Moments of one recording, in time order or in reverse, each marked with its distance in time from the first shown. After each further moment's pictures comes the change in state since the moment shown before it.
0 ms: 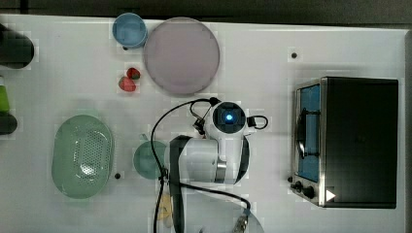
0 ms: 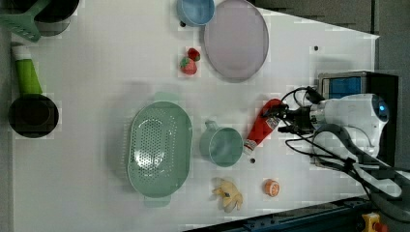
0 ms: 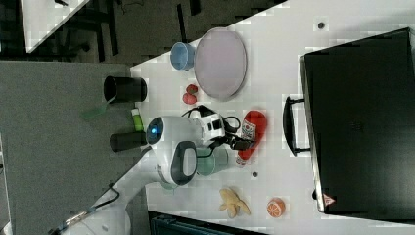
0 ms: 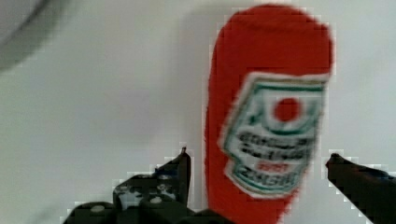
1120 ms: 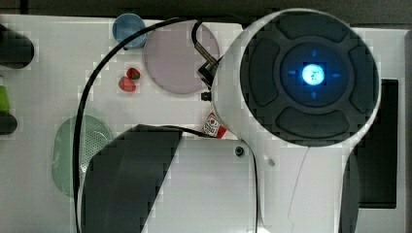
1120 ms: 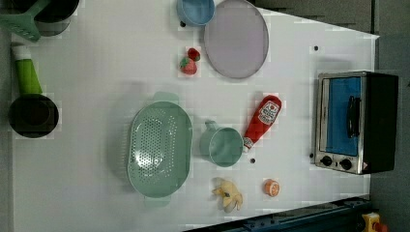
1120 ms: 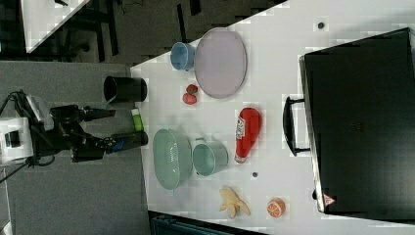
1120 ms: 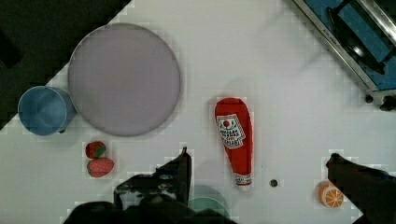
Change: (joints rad) arm -0.002 -0.413 -0.004 0.695 -0.004 -0.909 0.238
